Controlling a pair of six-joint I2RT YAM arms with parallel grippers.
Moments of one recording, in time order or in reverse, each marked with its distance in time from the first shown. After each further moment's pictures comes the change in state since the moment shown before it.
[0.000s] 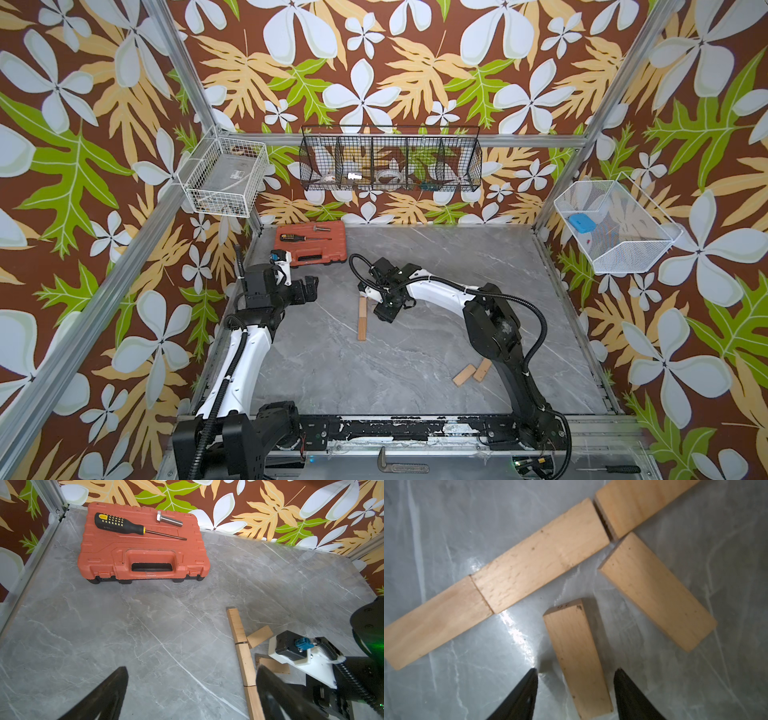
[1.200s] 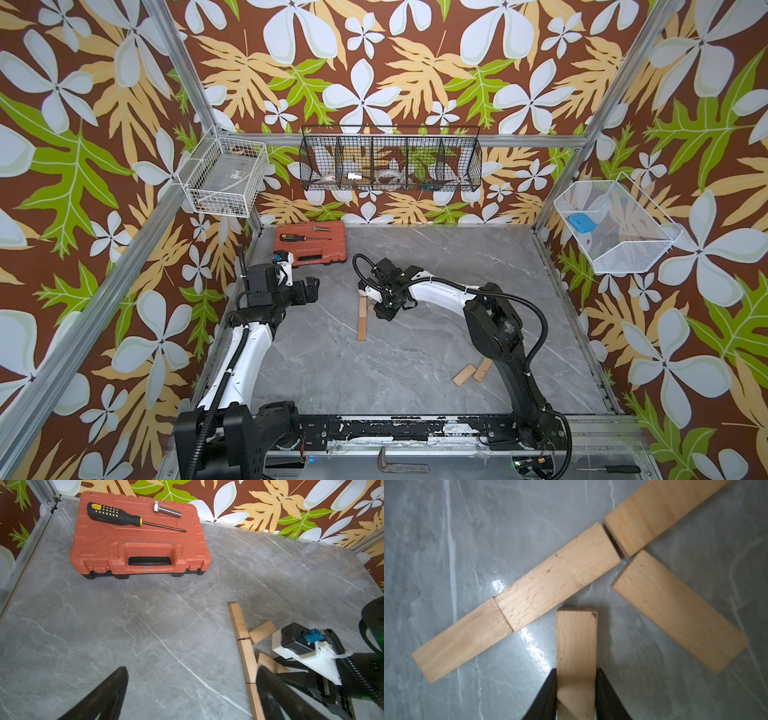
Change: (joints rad) left arm 0.000 0.031 0.000 0.000 0.005 0.014; right arm -0.005 -0.010 -0.057 0.094 -0.111 0.079
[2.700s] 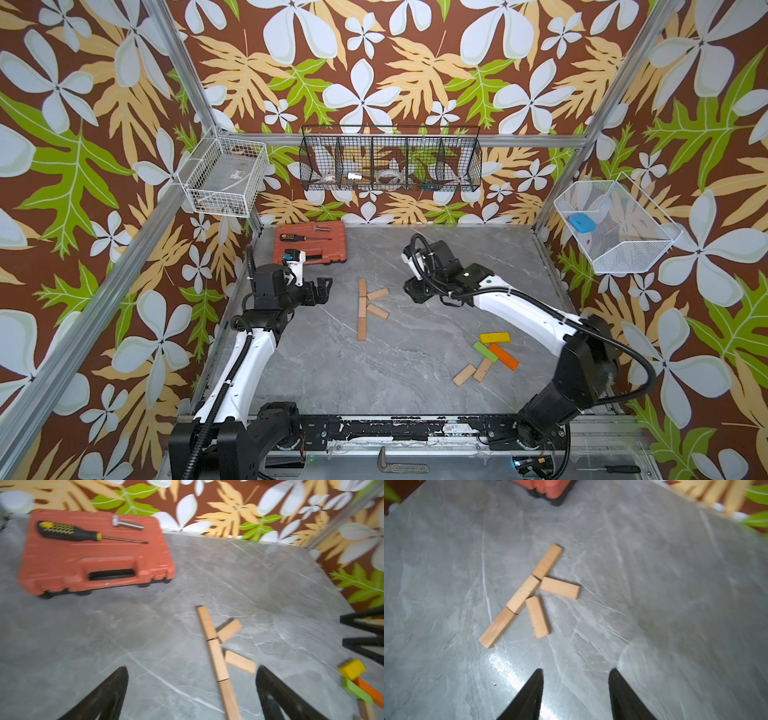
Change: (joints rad) left arm -0.153 -0.061 -0.021 0.056 0.082 -0.035; right arm -0.119 -0.700 -0.475 0.200 0.175 0.328
